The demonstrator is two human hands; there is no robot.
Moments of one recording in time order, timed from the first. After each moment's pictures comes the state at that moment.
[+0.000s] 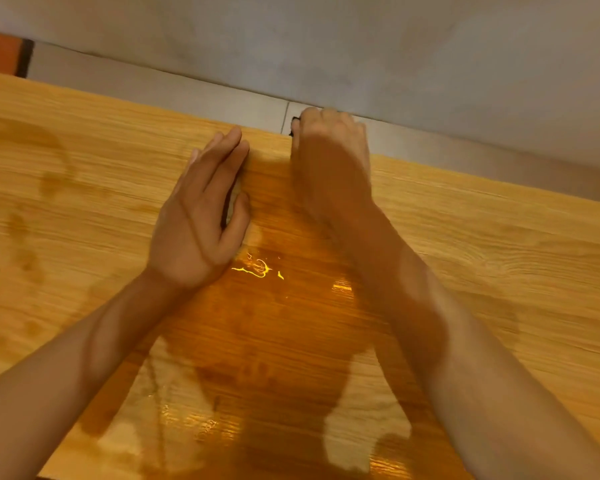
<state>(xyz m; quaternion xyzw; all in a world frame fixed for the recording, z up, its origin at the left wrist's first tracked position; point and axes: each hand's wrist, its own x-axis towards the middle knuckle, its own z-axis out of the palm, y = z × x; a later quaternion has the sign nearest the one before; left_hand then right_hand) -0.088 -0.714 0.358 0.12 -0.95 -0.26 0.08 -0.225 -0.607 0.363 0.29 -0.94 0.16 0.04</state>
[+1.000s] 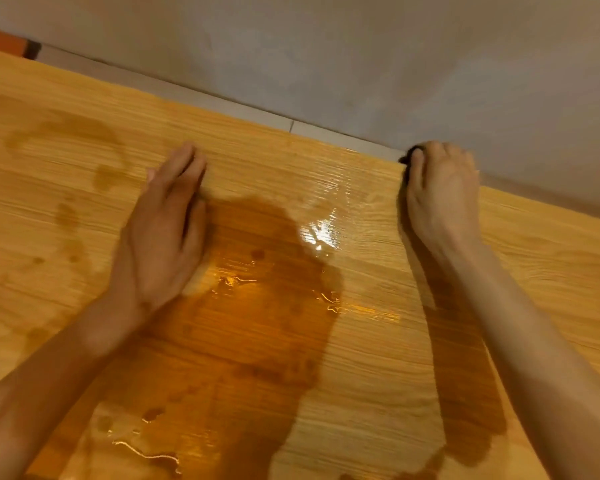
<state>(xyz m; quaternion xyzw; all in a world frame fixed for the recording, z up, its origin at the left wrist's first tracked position) -0.022 -0.776 0.363 0.19 -0.94 -0.27 0.09 -0.238 -0.540 0.373 0.20 -0.97 0.13 -0.02</state>
